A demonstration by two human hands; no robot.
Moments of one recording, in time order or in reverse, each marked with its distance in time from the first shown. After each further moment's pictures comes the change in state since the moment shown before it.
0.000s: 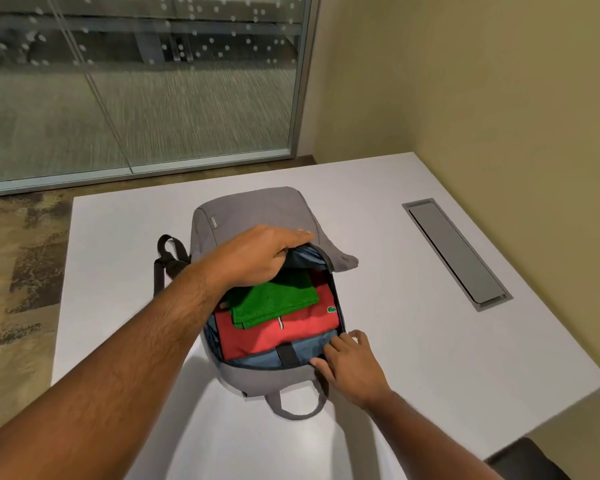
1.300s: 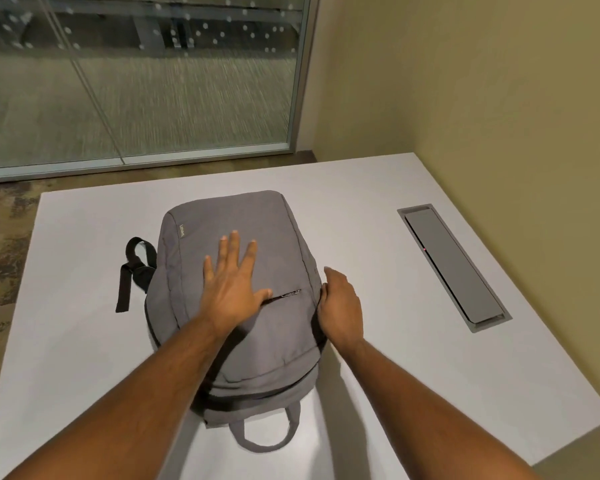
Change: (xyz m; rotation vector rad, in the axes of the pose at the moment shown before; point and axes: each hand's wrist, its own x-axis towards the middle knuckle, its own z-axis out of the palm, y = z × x) left_hand 0.040 -0.044 0.116 0.229 0.140 -0.560; right_hand 0.119 0.063 -0.042 0.650 0.052 0.577
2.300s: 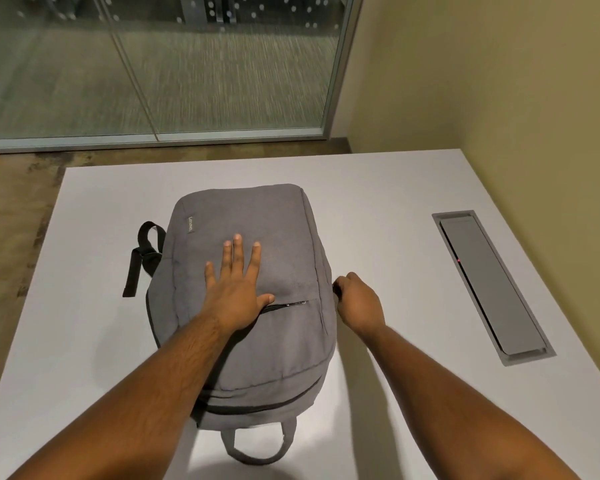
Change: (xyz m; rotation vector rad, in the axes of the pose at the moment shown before) left_hand 0.022 -0.010 0.031 0.116 -0.216 -0.134; right_hand 0.074 0.053 0.015 -0.321 -0.360 -0.099
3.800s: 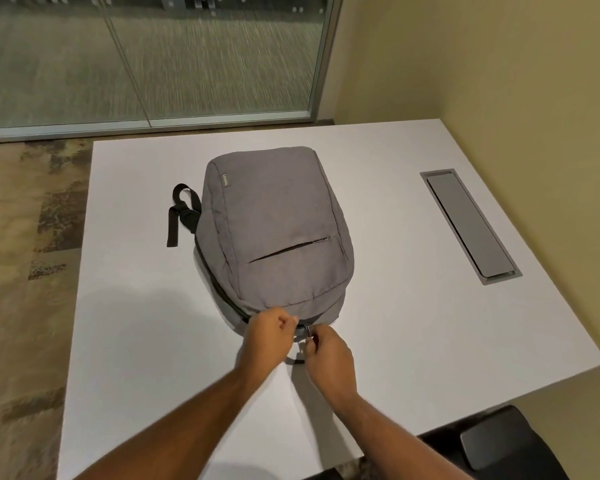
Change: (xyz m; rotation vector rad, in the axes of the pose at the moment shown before) left_hand -0.200 -0.008 0.084 -0.794 0.073 -0.094; right_hand -0.257 -0.127 0.096 0.368 0.085 0.237
